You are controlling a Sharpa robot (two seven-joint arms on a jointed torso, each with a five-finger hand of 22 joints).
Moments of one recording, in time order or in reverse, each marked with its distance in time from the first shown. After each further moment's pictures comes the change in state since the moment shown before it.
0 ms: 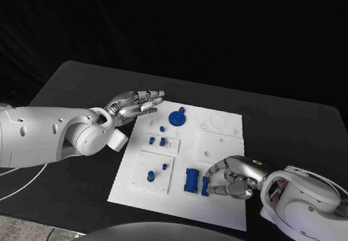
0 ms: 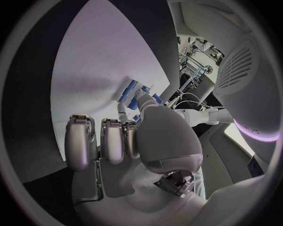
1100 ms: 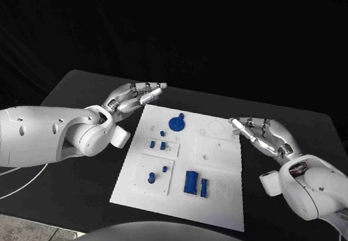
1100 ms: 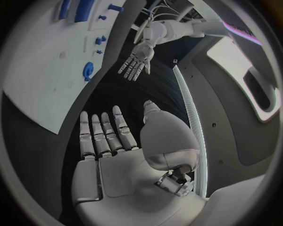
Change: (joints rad) left arm -0.004 -0.038 0.002 0.055 -0.008 -0.129 0.180; left_hand -0.118 -0.044 -0.091 0.000 -0.156 0.174 -0.088 0.024 0.007 0.153 -0.168 0.000 0.005 -0.003 -0.143 -0.025 -0.005 0.078 -0.011 -0.087 -0.002 -0.022; right arm 0.050 0.029 0.000 -0.205 0.970 -0.326 0.616; right_hand -0.168 0.103 -0.179 0.143 -0.009 -0.302 0.002 -0.031 -0.179 -1.215 0.184 -1.405 -0.963 -1.246 0.232 -1.413 -1.229 0.029 -1.260 0.222 -1.365 -0.940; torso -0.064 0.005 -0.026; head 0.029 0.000
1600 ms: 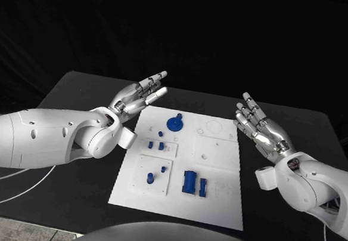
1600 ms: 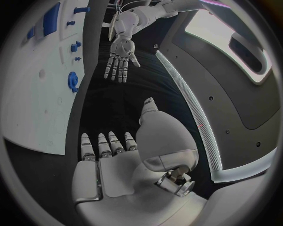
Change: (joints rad) left arm -0.007 0.075 -0.001 -0.042 -0.020 -0.026 0.034; left_hand -0.104 -0.070 0.041 0.001 -0.119 -0.294 -0.114 -0.034 -0.020 -0.193 -0.107 -0.213 -0.023 -0.062 -0.004 -0.057 -0.017 0.001 -0.081 -0.011 -0.042 -0.083; right arm -0.027 0.050 0.000 -0.121 0.207 0.216 0.159; right_hand 0.084 0.037 -0.139 0.001 -0.064 -0.489 -0.258 -0.060 -0.077 -0.239 -0.123 -0.106 -0.303 -0.219 -0.096 -0.057 -0.078 0.002 -0.202 -0.016 -0.037 -0.366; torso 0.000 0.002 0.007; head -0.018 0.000
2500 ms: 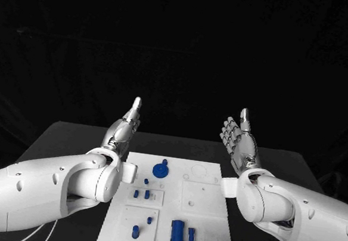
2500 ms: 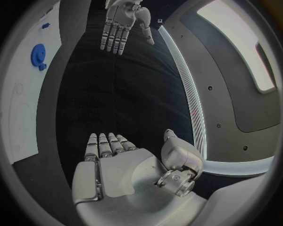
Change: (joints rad) left arm -0.071 0.074 0.211 0.080 0.098 -0.361 -0.114; left_hand -0.813 -0.132 0.196 -0.196 -0.101 -0.172 0.053 -0.027 -0.029 -0.017 0.072 -0.124 -0.023 0.000 -0.053 0.000 0.000 -0.094 -0.006 -0.166 0.000 -0.003; right arm 0.006 0.139 0.117 -0.011 0.206 -0.390 0.021; right_hand -1.121 -0.092 0.212 -0.286 -0.148 -0.049 0.232 -0.009 -0.009 -0.007 0.000 -0.052 -0.041 0.000 -0.017 0.000 0.001 -0.077 -0.003 -0.200 0.000 0.001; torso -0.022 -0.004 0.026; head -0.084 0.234
